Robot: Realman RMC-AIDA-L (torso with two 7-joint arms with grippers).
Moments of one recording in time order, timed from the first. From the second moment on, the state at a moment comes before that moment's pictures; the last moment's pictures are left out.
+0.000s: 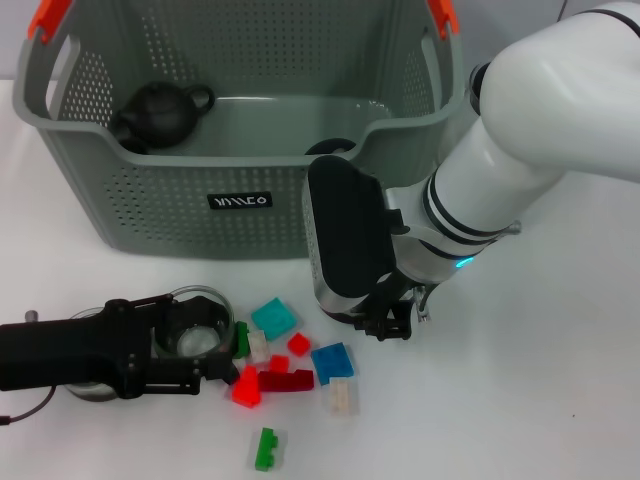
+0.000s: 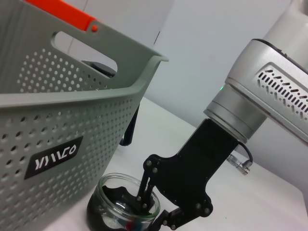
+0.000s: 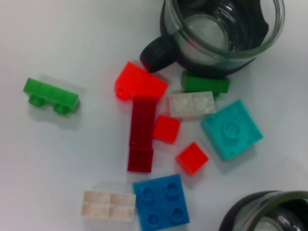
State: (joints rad) left arm -0.44 -2.10 0.29 0.69 2.36 1.86 -1.37; right arm 1.01 2.12 -1.92 -0.83 -2.39 -1.13 2.07
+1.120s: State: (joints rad) left arm -0.42 -2.10 0.28 0.70 2.37 1.90 -1.37; right arm 0.86 2.10 -1.70 -1.42 -2.34 -1.51 2.23
